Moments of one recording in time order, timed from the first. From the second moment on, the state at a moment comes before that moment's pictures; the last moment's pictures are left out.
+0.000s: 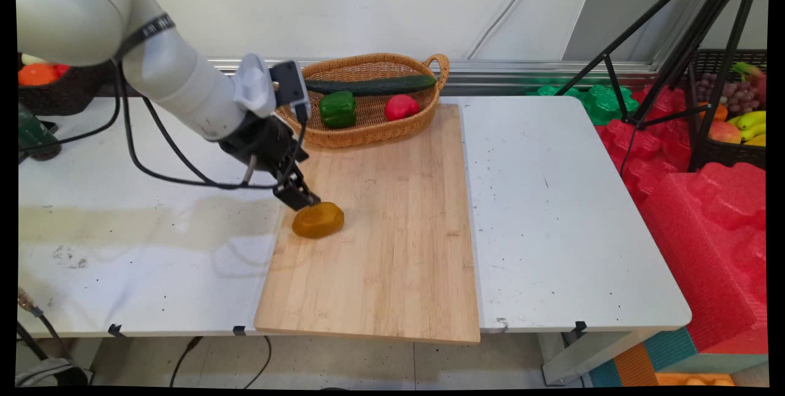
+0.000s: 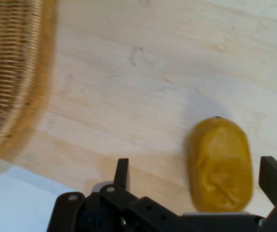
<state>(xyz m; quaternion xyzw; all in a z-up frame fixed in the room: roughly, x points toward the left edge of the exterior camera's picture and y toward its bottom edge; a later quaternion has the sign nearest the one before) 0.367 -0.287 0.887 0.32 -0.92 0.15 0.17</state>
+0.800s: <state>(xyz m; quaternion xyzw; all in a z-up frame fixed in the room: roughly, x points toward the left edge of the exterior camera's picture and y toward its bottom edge) 0.339 -0.285 0.832 0.31 -0.94 0.11 0.13</state>
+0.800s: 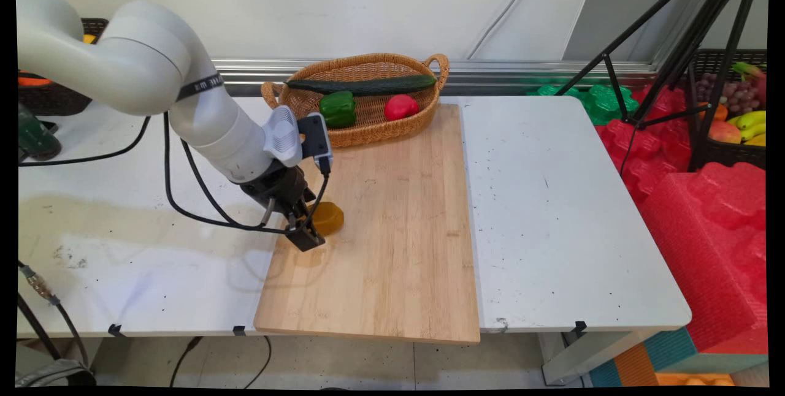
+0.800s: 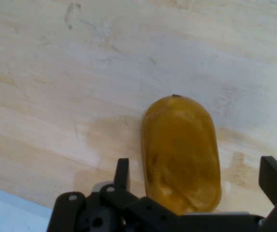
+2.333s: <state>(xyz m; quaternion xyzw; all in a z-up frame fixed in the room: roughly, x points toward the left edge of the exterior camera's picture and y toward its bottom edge) 0.352 -0.343 0.973 0.33 -0.86 0.23 0.30</state>
